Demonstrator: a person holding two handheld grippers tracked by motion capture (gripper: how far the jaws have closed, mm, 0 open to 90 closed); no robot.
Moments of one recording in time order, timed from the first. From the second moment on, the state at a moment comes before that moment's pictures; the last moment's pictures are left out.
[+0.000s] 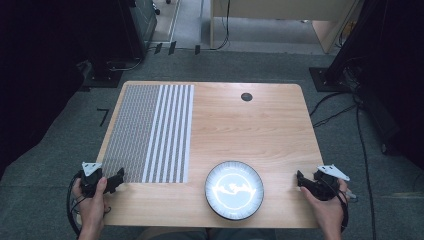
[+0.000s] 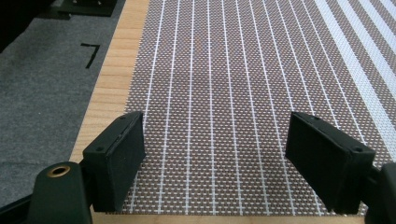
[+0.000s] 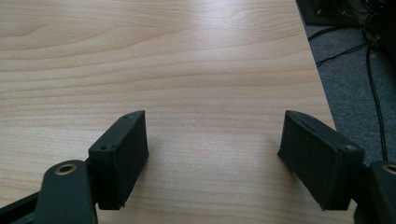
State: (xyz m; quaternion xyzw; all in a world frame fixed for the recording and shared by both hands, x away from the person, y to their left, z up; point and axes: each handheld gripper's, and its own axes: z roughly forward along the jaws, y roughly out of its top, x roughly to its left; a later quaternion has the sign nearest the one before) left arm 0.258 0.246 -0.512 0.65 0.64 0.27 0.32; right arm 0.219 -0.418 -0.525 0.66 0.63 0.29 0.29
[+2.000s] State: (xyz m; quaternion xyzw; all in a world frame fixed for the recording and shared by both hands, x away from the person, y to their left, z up) left arm 0.268 0.068 -0.457 0.74 0.48 0.20 0.43; right arm 0.231 -0.406 -0.524 0.67 0.63 0.28 0.27
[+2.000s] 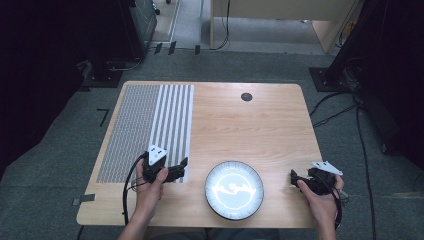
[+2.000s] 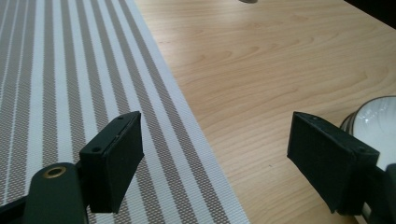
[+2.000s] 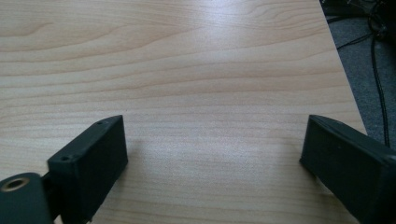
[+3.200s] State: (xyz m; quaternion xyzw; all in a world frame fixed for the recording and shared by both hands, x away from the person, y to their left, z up) left arm 0.247 0.025 -0.466 0.78 0.42 0.17 0.43; right arm 0.204 -0.338 -0.469 0.63 0.62 0.36 0.28
